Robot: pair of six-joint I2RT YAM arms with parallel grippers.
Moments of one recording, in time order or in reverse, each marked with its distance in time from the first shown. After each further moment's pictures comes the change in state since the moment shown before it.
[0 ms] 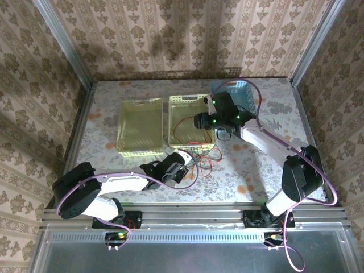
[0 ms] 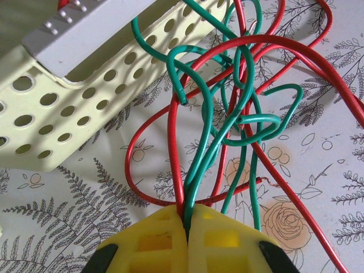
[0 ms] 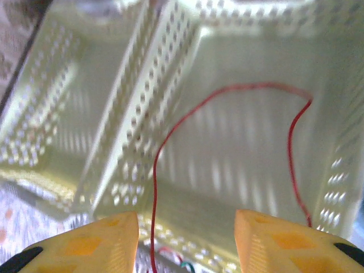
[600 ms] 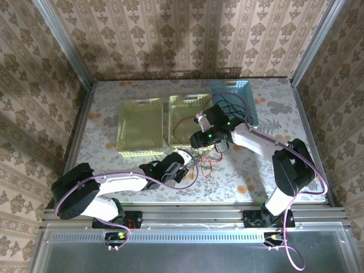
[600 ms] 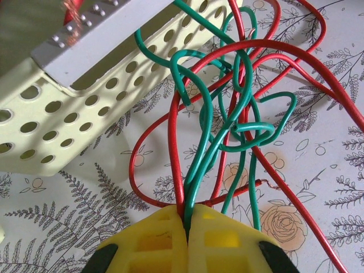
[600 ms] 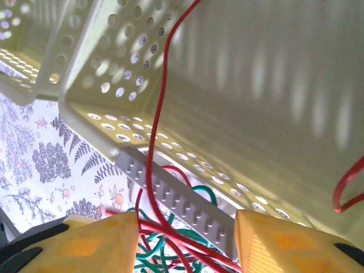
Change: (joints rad) left arm 0.000 -0.013 0.000 0.004 0.004 0.000; right arm 0.062 0.081 -0.054 -0.096 -0.124 -0.150
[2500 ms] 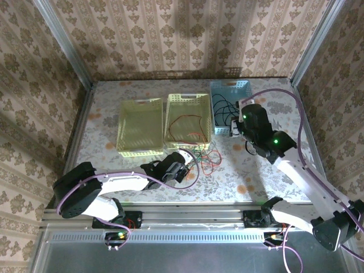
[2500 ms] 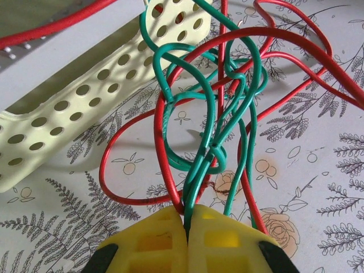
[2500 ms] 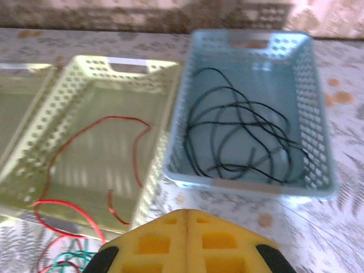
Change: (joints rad) left arm -0.001 0.022 0.005 0.029 0.015 0.000; right arm -0.090 -0.600 -0.120 -0.079 0.602 0.034
